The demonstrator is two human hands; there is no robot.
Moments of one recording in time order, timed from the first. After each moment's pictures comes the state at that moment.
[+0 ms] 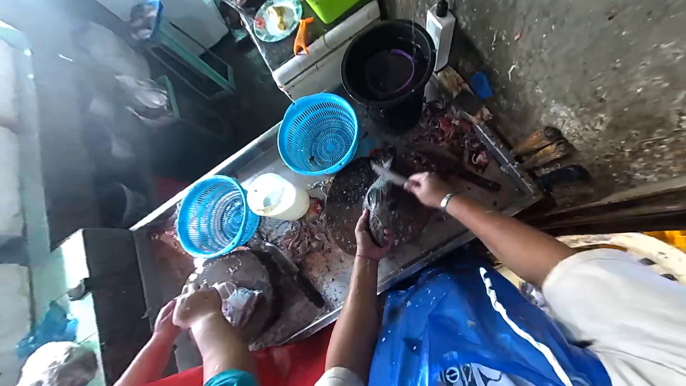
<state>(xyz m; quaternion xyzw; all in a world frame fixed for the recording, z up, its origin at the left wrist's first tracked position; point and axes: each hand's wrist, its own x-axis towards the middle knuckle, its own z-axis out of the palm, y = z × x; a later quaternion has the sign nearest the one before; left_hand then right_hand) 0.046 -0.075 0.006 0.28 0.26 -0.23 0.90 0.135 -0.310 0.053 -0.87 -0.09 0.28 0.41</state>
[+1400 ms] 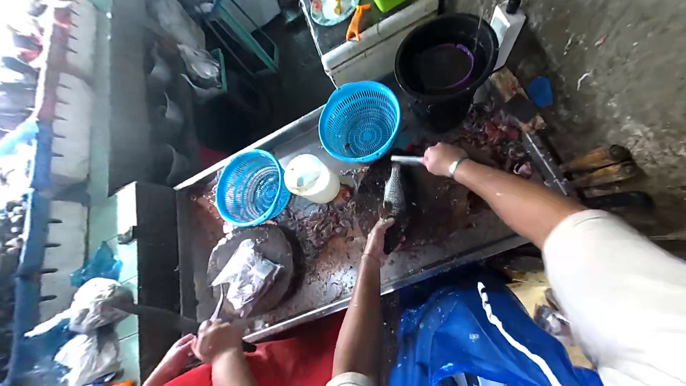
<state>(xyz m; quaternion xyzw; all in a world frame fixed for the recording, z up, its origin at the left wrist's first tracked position) 0.031 -0.017 -0.003 0.52 0.35 -0.20 0.75 0.230 -0.231 0.061 -0.91 -0.15 0.32 0.20</state>
